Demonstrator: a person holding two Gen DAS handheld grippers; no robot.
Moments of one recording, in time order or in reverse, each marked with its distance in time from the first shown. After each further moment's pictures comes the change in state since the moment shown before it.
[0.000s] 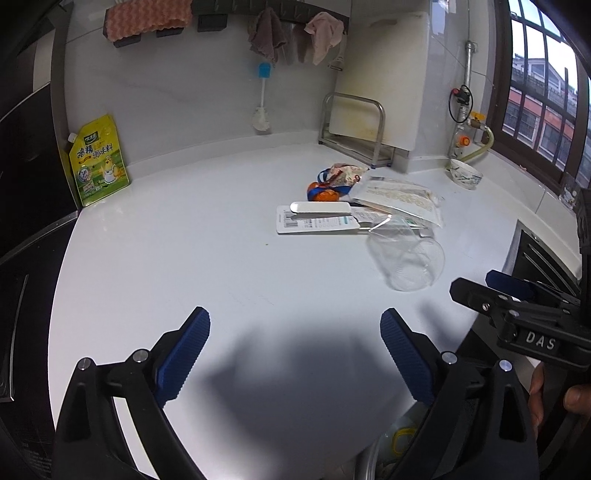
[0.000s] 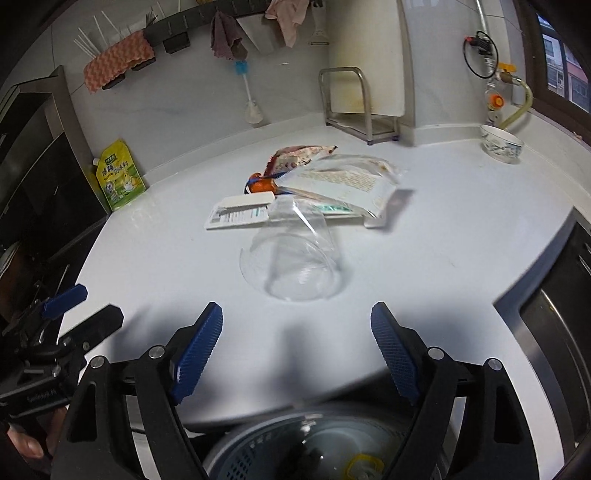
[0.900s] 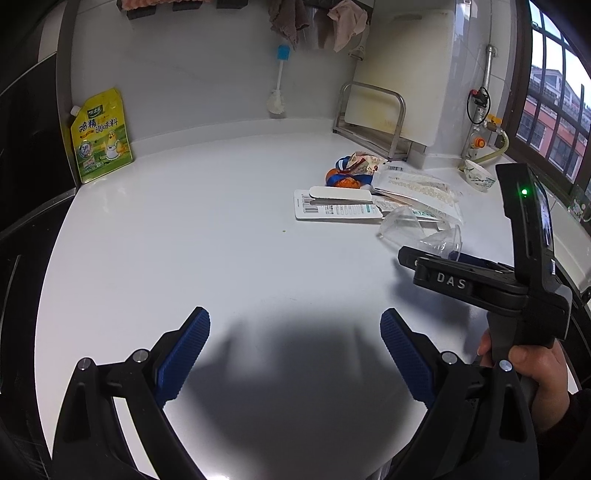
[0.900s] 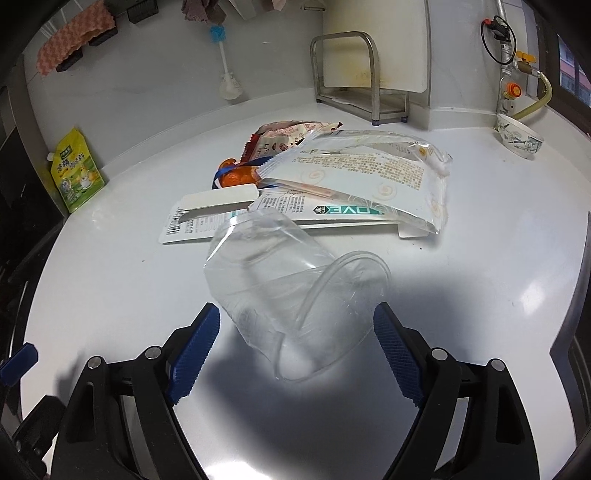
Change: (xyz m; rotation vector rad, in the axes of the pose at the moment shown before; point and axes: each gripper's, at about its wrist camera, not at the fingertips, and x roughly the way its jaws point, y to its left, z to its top) left arm 0.022 0.019 -0.003 -0.055 0.044 -0.006; right arm 0.096 0.008 0.033 0.014 0.066 -0.102
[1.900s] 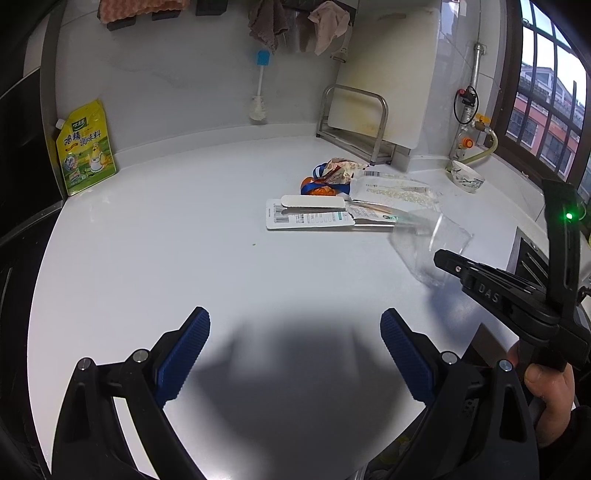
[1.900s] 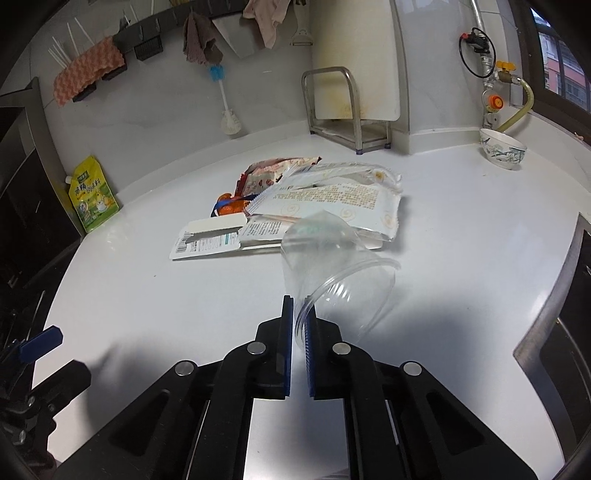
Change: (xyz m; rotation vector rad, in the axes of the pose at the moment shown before) left arm 0.001 -0.026 0.013 0.020 -0.010 -0.029; right arm -0.048 -0.032 -0.010 0.019 -0.109 0.055
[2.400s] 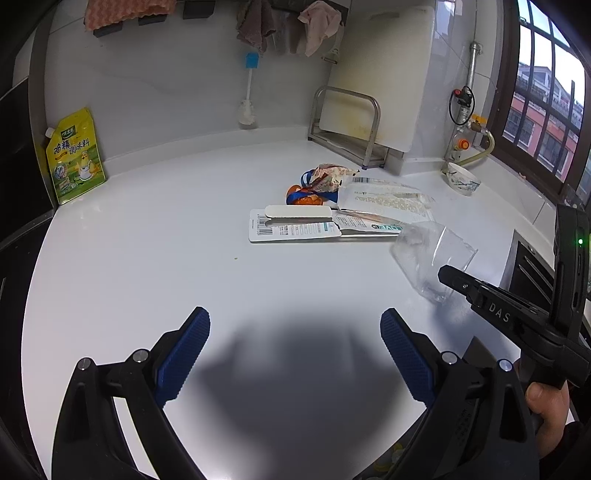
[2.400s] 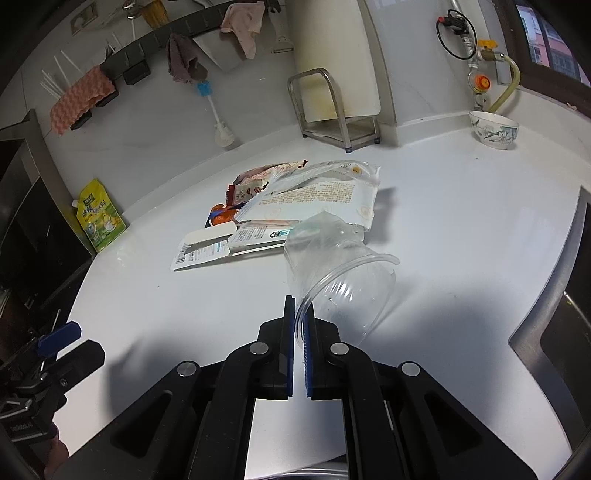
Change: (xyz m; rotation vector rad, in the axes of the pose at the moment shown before) left arm 0.009 -0.016 0.011 0.009 -0.001 -0.009; right arm -0.004 -0.027 -0.005 0.087 -0.014 0.064
